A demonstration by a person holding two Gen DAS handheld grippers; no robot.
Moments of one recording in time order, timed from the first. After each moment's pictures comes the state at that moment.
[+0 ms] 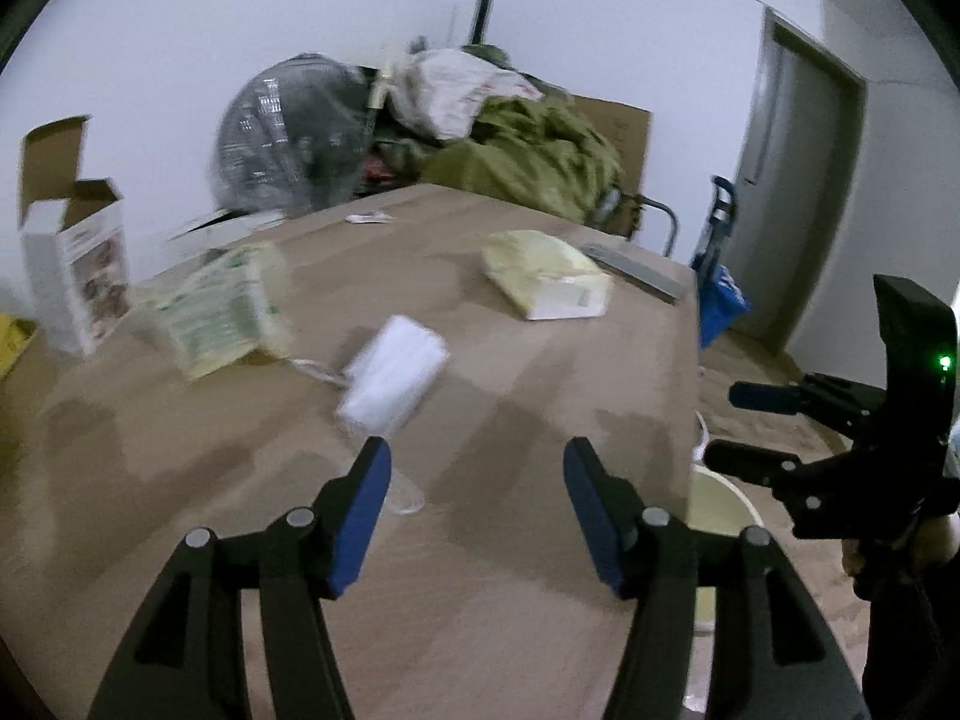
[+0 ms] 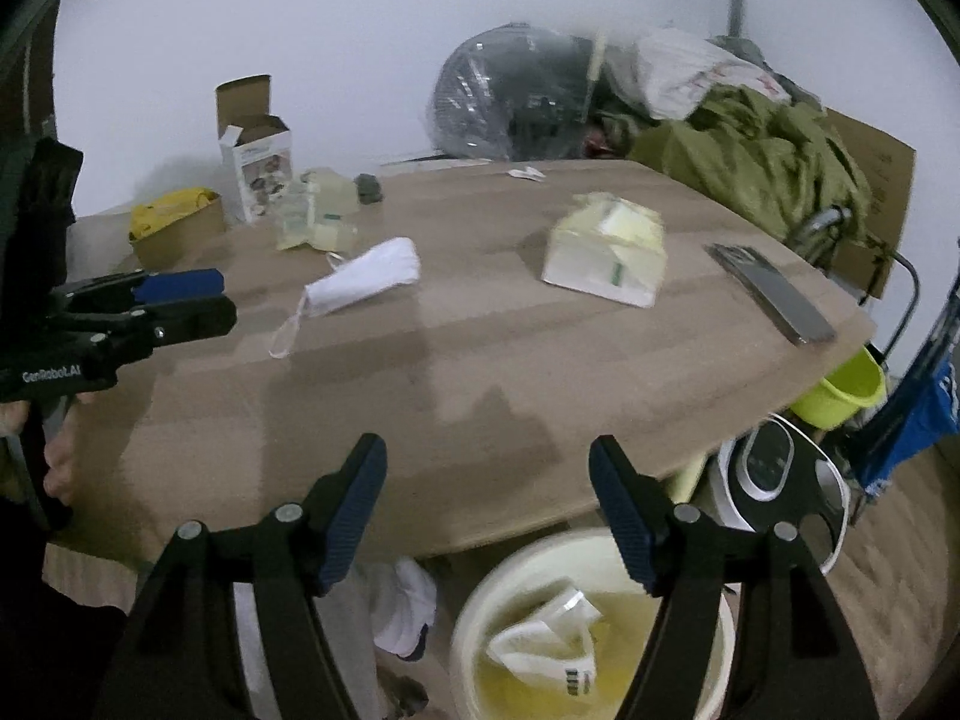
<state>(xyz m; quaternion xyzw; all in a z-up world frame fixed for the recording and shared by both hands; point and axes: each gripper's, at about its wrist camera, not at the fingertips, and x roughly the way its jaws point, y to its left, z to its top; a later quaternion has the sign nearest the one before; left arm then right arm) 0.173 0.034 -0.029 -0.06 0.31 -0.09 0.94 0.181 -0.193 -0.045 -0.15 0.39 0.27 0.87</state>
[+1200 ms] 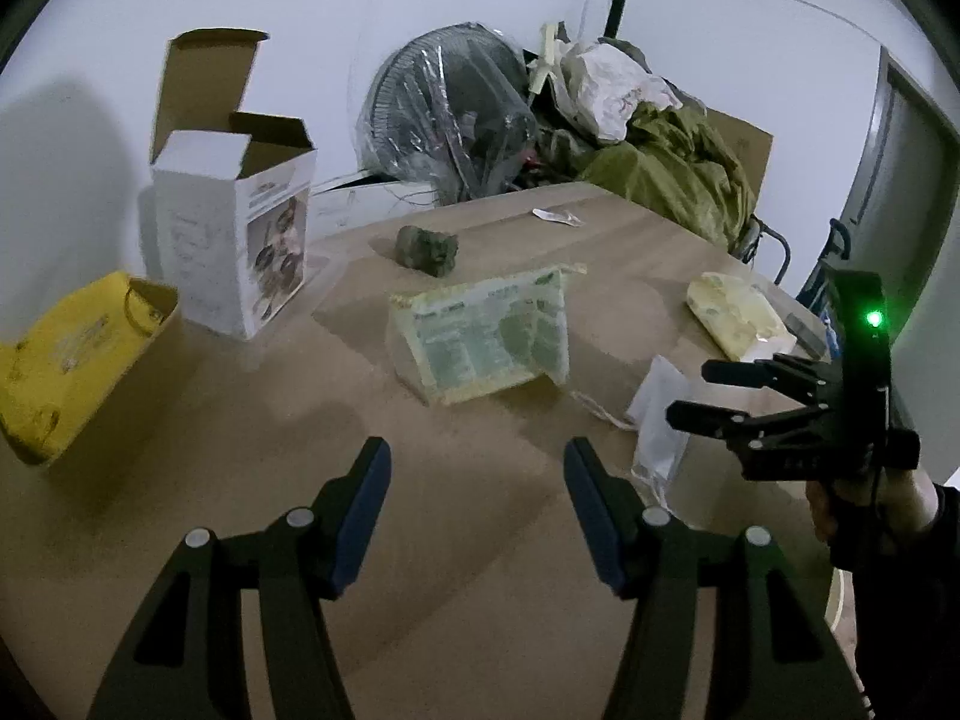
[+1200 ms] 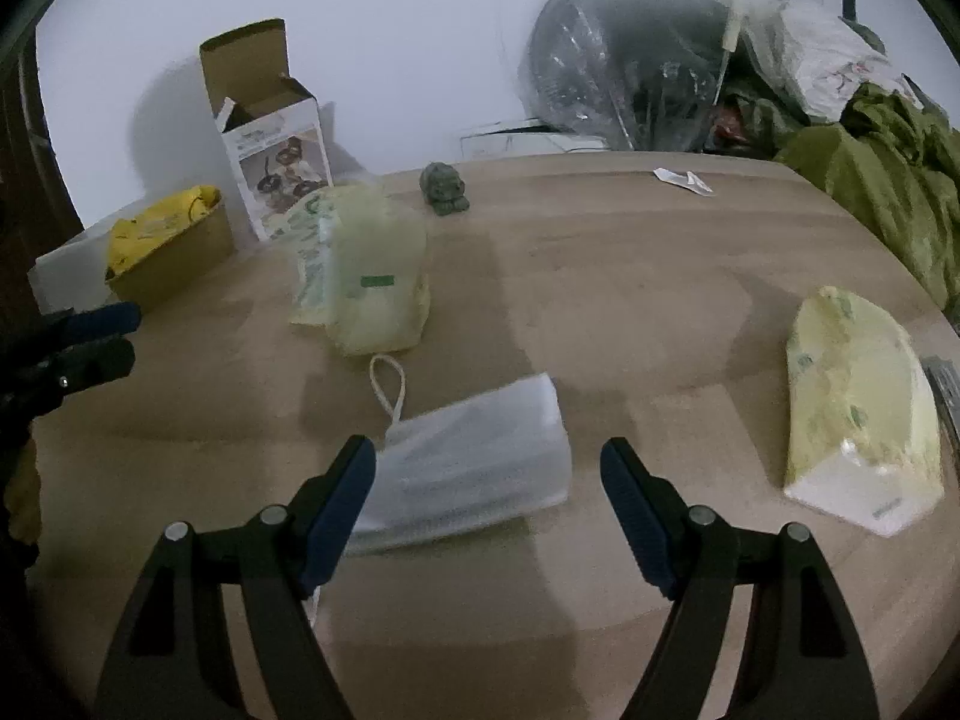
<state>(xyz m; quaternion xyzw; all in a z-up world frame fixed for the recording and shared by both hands) 0.212 0.182 -0.026 -0.10 0.36 0.01 0.93 0.317 -0.024 -0.094 -0.15 0.44 0.34 0.81</state>
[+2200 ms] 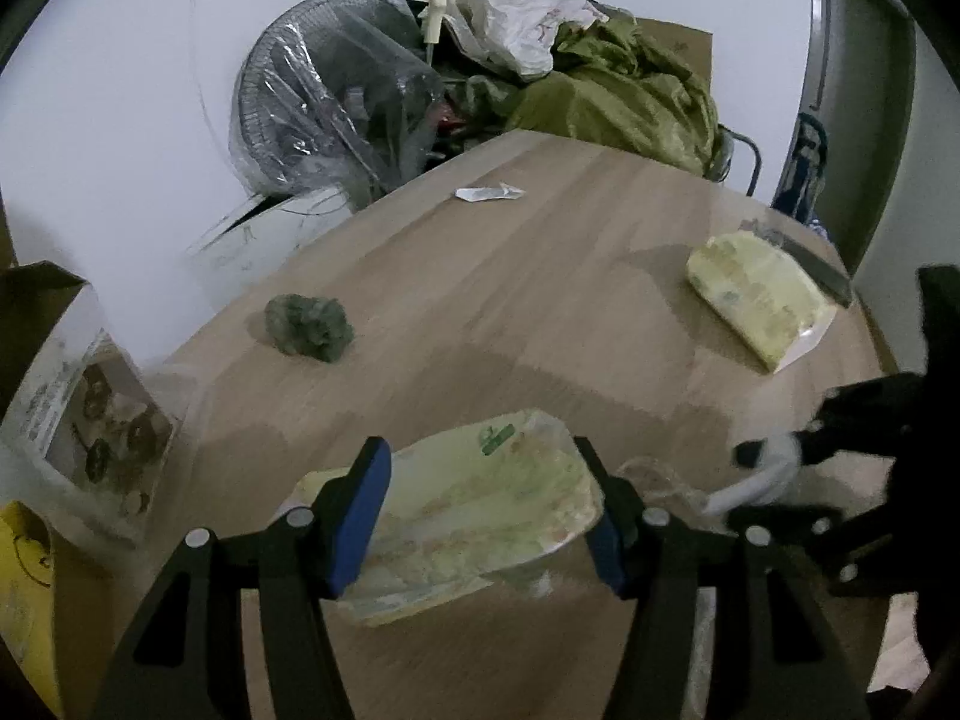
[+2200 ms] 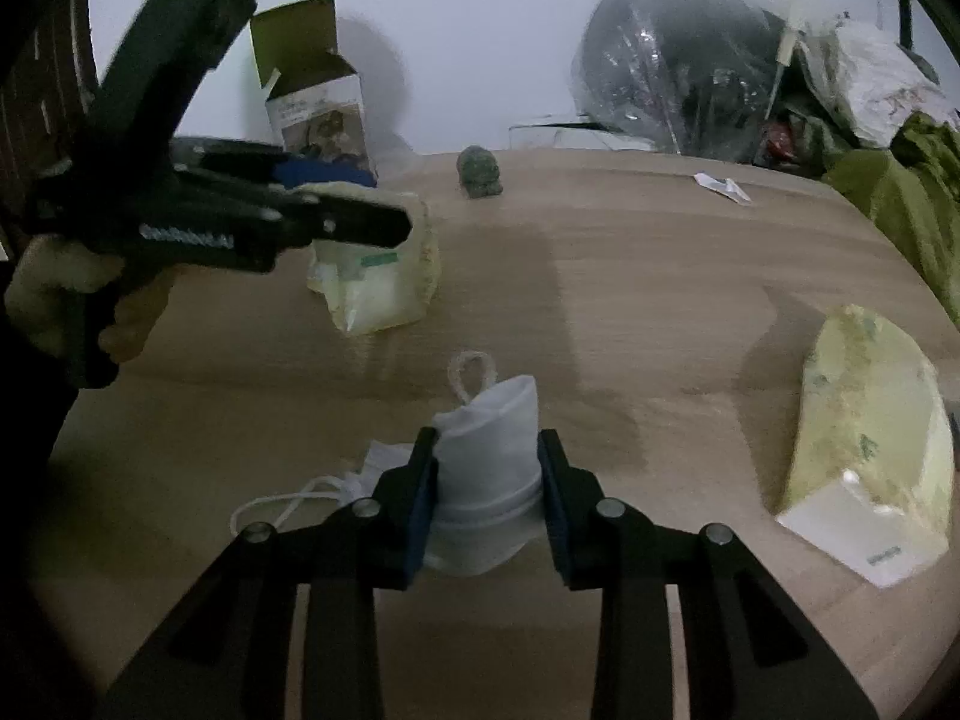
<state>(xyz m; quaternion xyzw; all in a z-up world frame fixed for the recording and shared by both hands) 0.352 0.135 -0.036 0.02 0.41 -0.05 0.91 0.318 -0.051 -0.097 -0.18 0.43 0.41 0.78</state>
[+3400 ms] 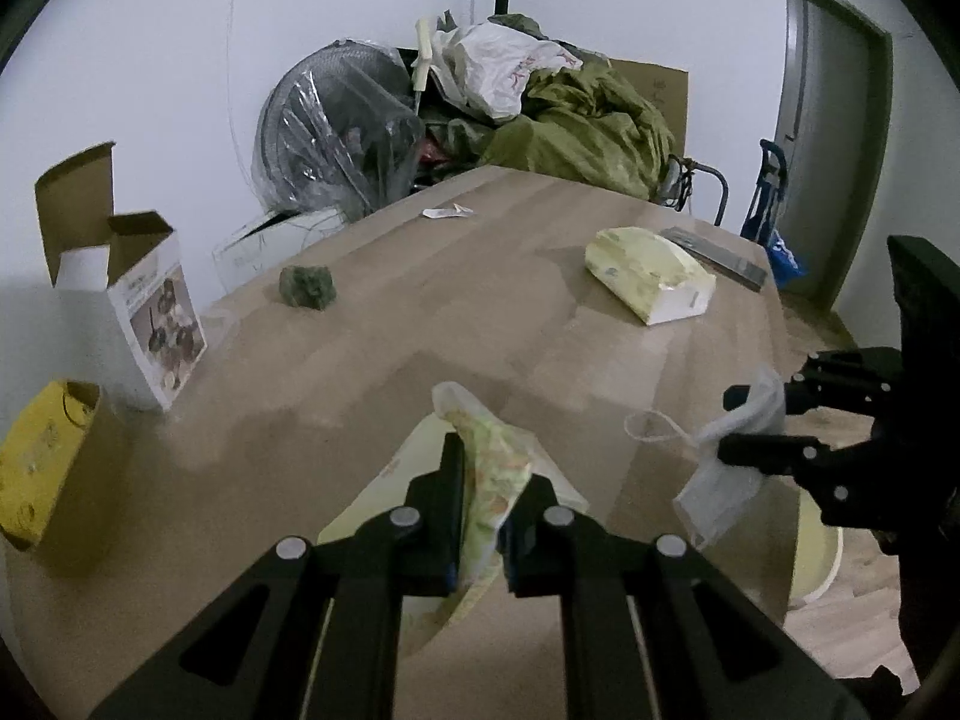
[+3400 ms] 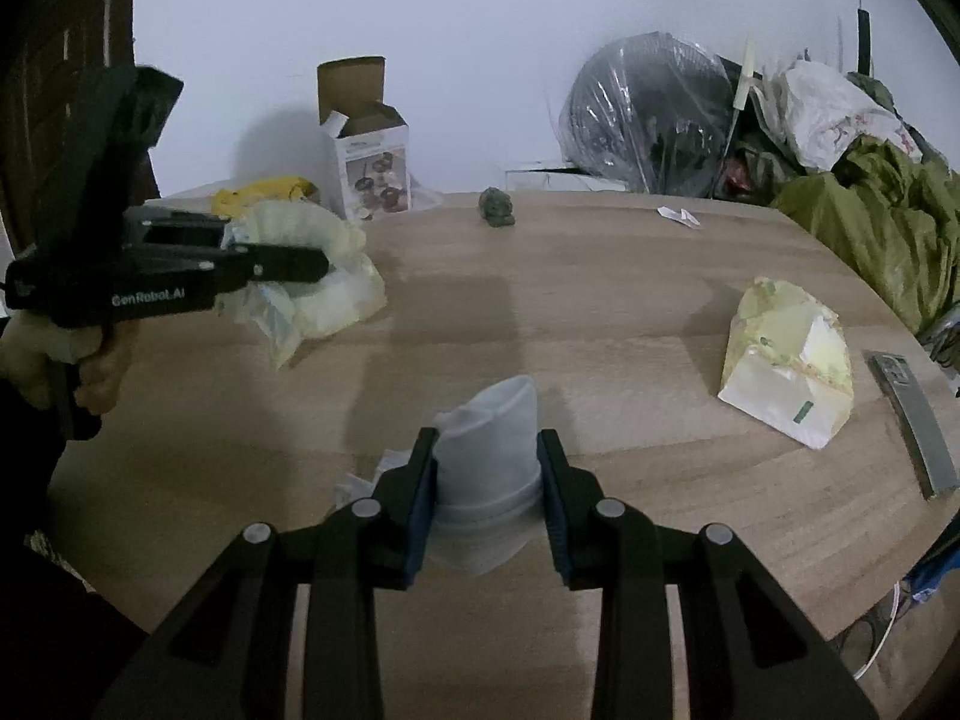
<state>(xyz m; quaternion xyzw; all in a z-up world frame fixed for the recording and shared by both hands) 0.213 0.096 -0.008 0.00 0.36 -0.06 0.93 0.229 -0.100 -0.049 -0.17 0.39 0.39 0.82</state>
